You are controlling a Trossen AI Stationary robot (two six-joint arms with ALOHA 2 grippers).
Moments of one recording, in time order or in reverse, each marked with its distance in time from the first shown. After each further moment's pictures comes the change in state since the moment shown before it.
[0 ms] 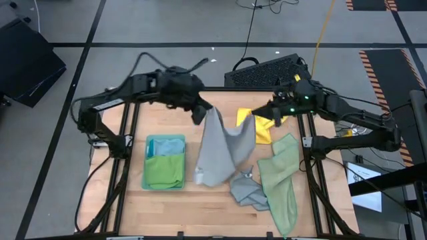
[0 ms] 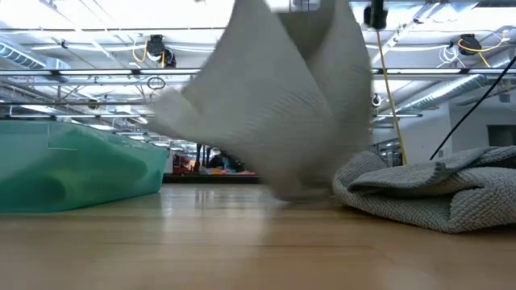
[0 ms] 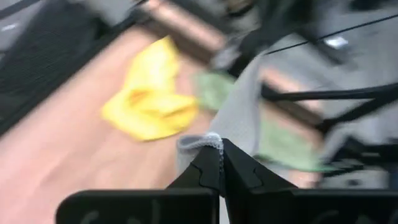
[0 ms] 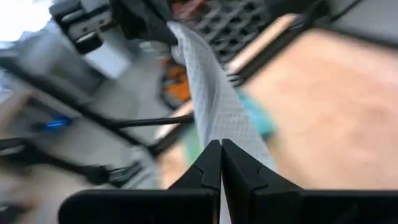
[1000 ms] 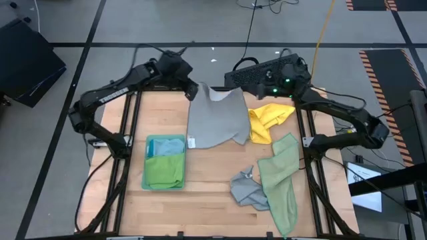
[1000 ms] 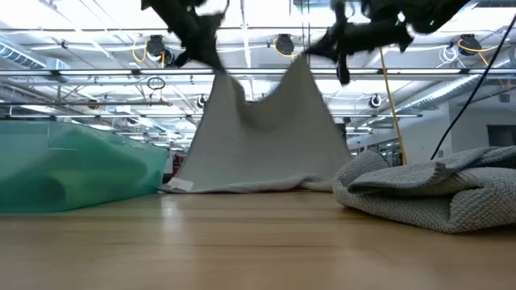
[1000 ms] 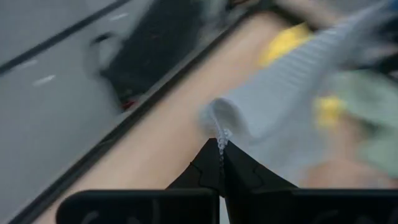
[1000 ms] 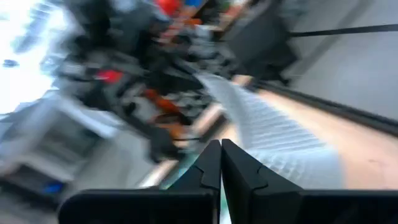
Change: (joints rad) left arm 0.412 -0.096 -0.432 0.245 0.060 0.244; right arm -0.373 0.259 -0.198 0.617 -0.194 0.066
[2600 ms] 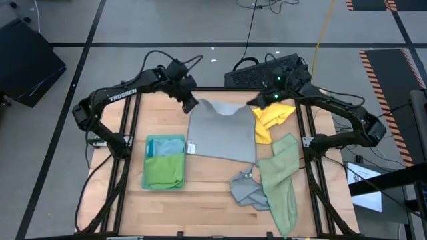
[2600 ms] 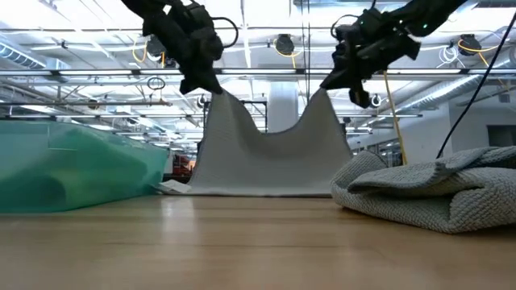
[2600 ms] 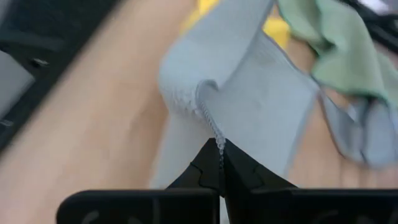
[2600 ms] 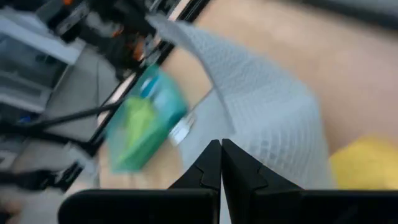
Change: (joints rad) left arm 0.034 0.063 -0.133 -0.023 0.298 0.190; right arm -0.080 0.050 0.046 -0.510 -0.166 -0.294
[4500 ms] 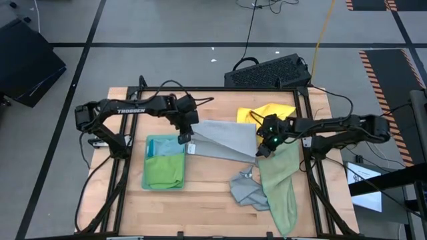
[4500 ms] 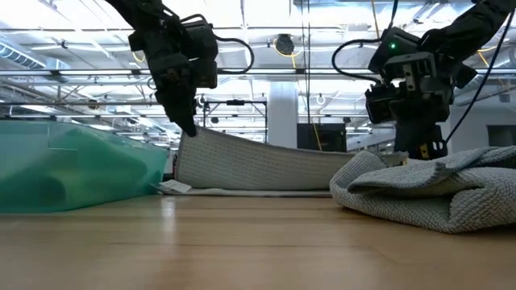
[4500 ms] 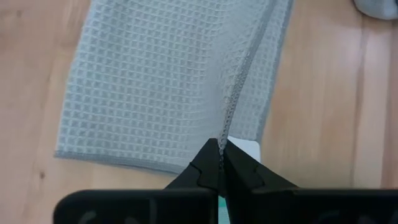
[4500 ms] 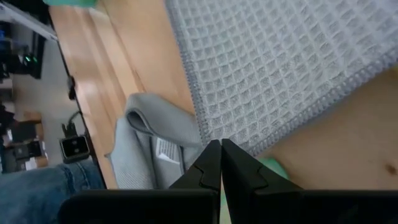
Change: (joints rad) left arm -0.249 0.001 -0.283 0.034 -0.091 0.113; right arm 0.493 -0.081 -0.462 0.070 0.107 0.259
